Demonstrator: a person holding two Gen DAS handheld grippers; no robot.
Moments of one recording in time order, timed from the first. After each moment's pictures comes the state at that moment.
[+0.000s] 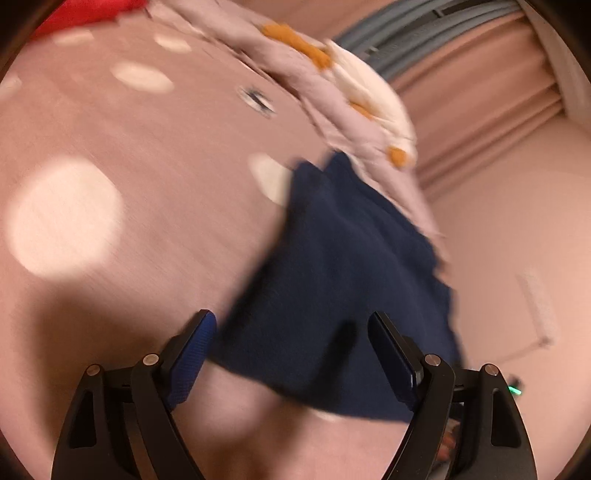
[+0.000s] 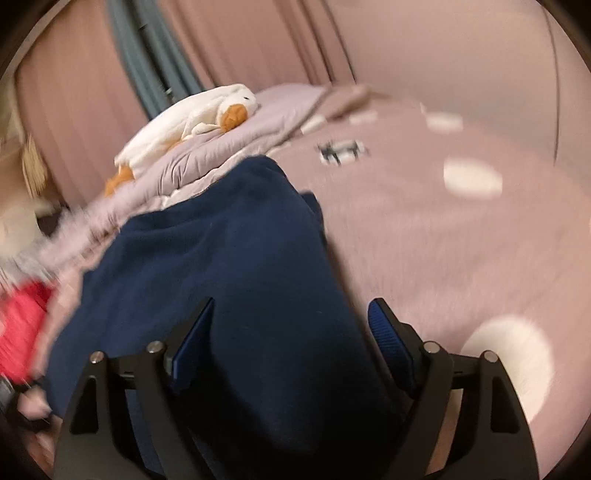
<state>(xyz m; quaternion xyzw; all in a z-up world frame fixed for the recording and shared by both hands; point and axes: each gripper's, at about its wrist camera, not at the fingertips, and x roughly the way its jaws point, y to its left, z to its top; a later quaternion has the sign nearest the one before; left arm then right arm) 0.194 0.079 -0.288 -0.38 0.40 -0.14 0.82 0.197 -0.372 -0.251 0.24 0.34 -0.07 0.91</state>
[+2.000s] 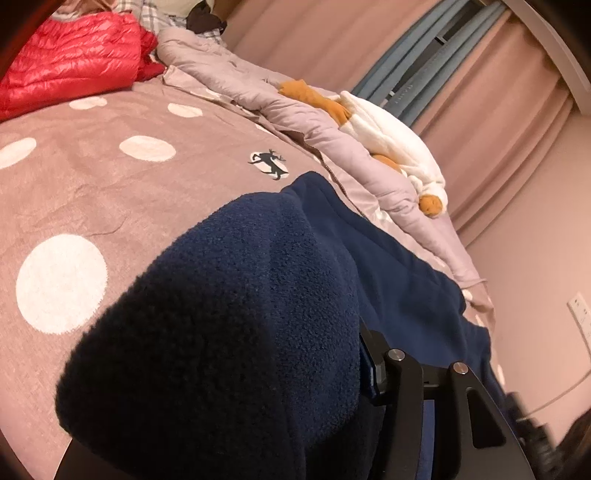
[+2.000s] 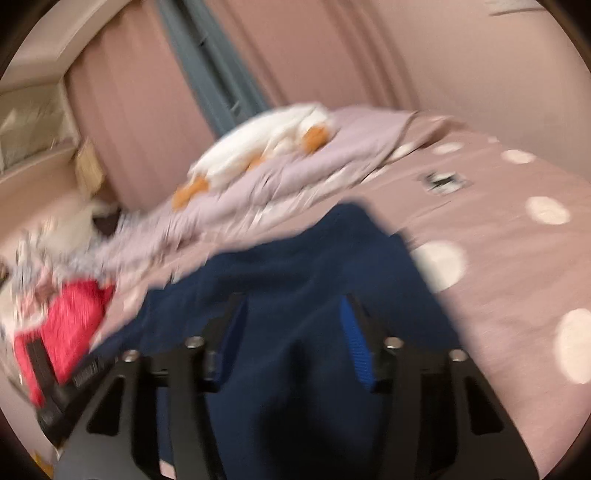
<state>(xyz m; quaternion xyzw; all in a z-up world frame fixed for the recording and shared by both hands) 0.213 0.052 -0.266 -0.31 0.31 0.02 0.90 0.204 -0.239 -0.219 0.16 0.31 0.05 0.93</state>
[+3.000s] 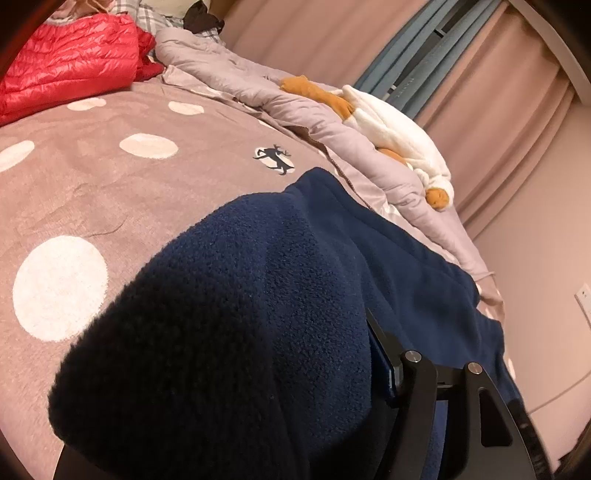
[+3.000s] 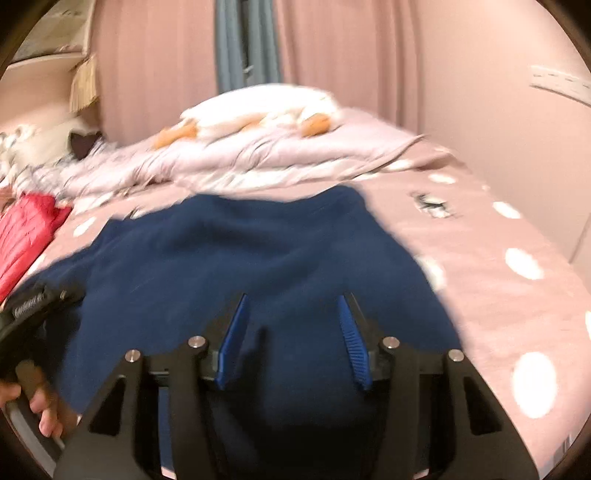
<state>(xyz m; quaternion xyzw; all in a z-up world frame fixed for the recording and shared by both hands) 0.221 0.054 -0.272 -0.30 0.32 0.03 0.90 0.191 -0.240 -0.210 0.05 0.31 -0.02 0.95</state>
